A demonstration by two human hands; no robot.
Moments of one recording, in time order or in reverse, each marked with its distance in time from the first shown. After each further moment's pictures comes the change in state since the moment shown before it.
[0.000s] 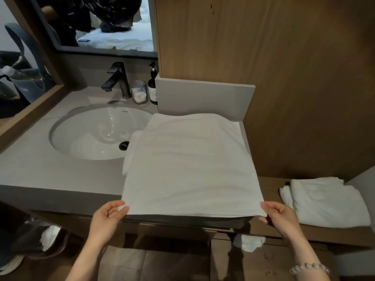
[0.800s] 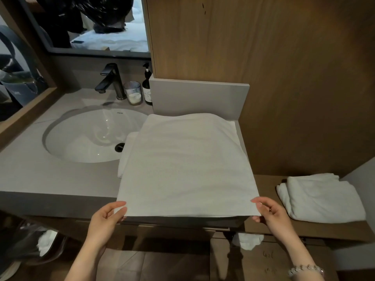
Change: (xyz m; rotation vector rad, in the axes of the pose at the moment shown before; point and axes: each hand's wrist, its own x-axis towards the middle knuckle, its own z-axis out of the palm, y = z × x) left_hand 0.001 0.001 0.003 0.044 -0.059 0.010; right_hand -0.006 0.009 -0.004 -0.093 -0.170 -0.206
